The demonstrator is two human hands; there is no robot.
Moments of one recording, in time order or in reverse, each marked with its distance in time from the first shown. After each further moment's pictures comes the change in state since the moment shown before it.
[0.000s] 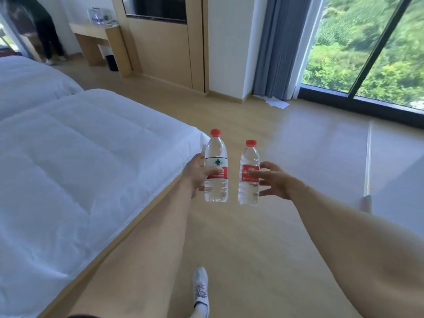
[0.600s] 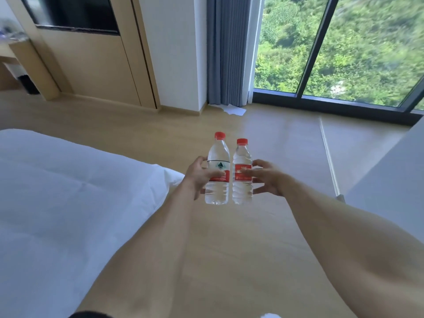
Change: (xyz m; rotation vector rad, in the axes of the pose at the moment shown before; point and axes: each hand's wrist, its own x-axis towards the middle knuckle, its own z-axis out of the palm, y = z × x) left_hand 0.305 0.102 0.052 0.083 -0.283 0.000; right_hand 0.216 -0.127 -0.081 0.083 0.234 -0.017
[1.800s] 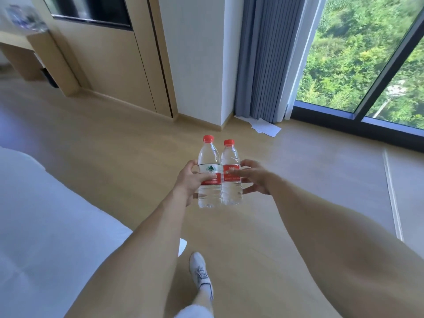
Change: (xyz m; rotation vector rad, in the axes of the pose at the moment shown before) left_hand 0.535 0.130 -0.046 -0.094 0.233 -0.066; right_hand 0.562 -0.216 -0.086 -0.103 -0.214 0.035
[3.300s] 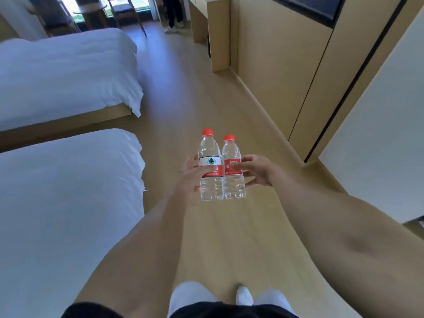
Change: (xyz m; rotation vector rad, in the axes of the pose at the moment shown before) left_hand 0.567 0.219 -0.499 -0.286 0.788 -0.047; right_hand 0.785 -0.392 0.398 -0.394 -0.748 0.086
